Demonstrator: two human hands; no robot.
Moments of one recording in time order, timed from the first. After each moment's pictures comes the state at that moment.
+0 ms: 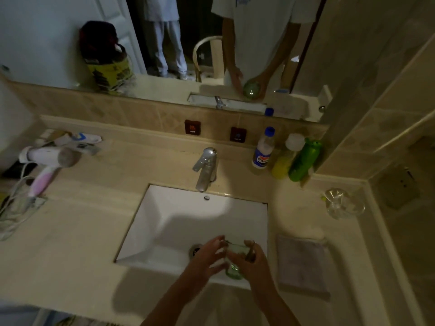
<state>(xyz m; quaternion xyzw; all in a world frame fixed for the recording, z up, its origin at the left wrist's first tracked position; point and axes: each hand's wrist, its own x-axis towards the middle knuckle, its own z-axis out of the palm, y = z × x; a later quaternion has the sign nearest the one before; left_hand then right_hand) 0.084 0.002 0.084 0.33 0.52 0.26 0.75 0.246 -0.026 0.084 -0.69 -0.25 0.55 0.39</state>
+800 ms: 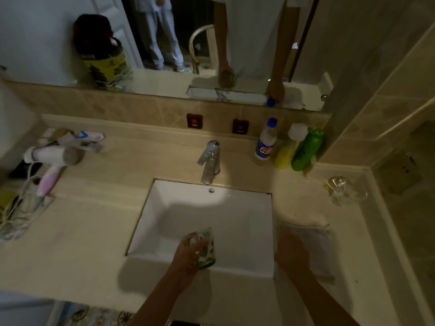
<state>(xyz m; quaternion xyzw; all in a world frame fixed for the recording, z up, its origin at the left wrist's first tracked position) 0.033 0.001 0.073 0.20 0.54 0.34 0.74 0.329 -0.025 0.034 -0.84 -0.51 0.19 -0.10</state>
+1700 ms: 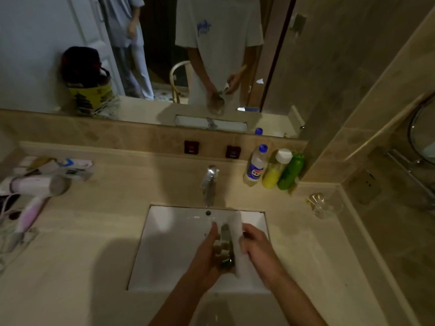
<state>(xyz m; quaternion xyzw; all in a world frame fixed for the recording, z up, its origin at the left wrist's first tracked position) 0.053 0.035 0.150 0.12 0.45 0.29 0.83 0.174 -0.006 0.217 -0.69 -0.35 0.51 0.36</state>
